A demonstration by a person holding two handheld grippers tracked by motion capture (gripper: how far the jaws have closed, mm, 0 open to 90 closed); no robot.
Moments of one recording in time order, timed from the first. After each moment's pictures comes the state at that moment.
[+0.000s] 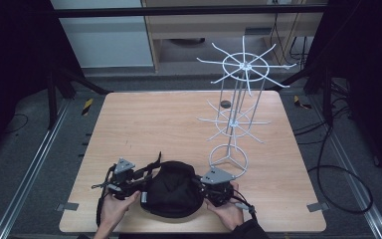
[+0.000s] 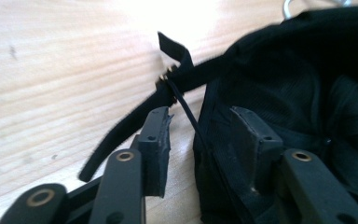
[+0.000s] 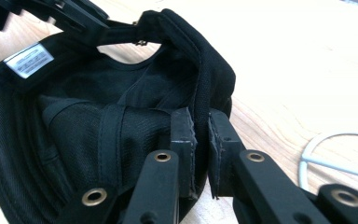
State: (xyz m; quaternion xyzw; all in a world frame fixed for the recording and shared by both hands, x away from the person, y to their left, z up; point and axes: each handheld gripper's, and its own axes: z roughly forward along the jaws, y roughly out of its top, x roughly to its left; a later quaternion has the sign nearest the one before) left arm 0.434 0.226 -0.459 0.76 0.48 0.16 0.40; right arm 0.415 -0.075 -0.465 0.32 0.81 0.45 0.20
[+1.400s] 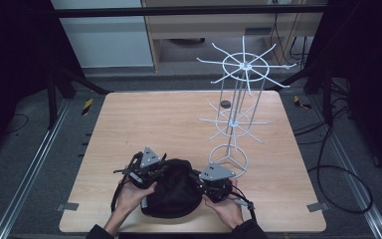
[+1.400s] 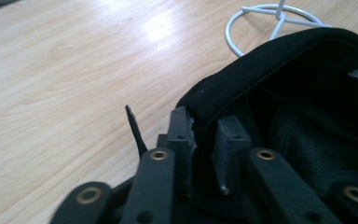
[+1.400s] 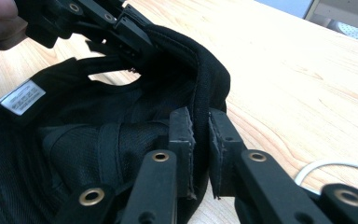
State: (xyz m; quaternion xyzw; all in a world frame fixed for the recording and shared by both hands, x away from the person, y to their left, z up) left arm 0.454 0.168 -0.431 0.83 0.35 0.19 0.39; right arm 0.418 -0.071 -0.448 0.30 0.81 0.47 0.21
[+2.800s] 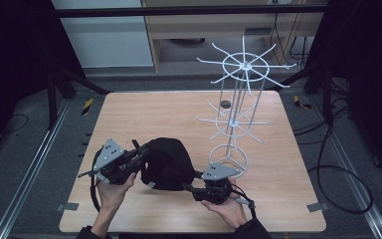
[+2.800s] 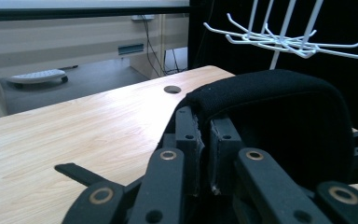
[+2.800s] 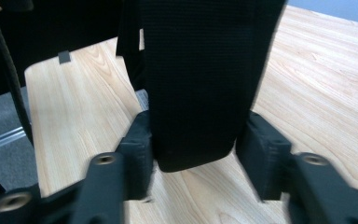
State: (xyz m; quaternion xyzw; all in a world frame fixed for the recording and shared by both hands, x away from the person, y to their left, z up) left arm 0.427 0.211 -0.369 0.71 0.34 0.23 0.56; right arm 0.418 -0.074 -0.447 0.27 0.80 0.52 0.13
